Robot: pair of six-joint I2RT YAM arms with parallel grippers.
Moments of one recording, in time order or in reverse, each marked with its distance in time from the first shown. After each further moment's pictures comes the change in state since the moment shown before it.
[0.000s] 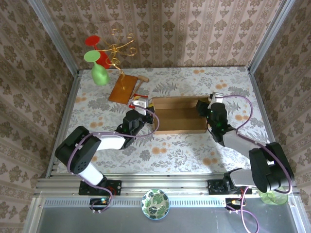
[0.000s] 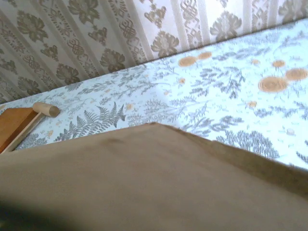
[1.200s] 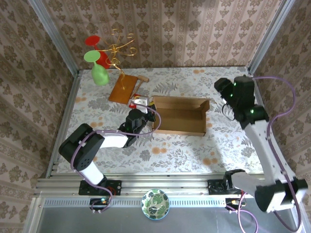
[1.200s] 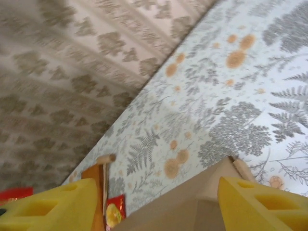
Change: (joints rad) left arm -0.015 0.051 0.047 0.010 -0.058 -0.069; right arm -0.214 -0.154 0.658 -1.033 -0.134 0.579
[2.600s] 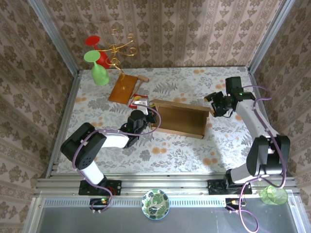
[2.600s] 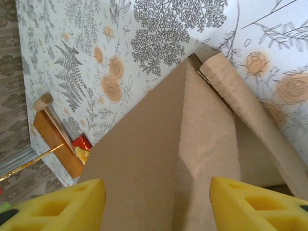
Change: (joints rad) left arm -0.013 0.024 -0.006 -0.029 0.015 -0.117; right arm -0.068 0.275 -0.011 -0.181 -0.387 0.157
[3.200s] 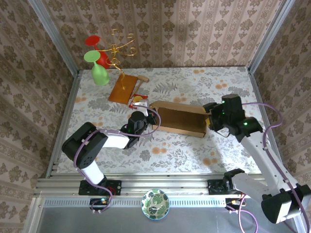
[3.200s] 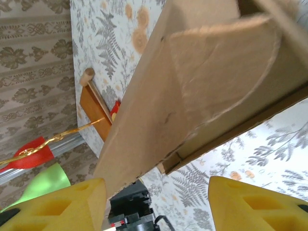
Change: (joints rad) left arm -0.003 0.015 -0.012 0.005 -0.001 -0.045; right arm 0.322 -0.405 -0.238 0.095 0.201 0.436
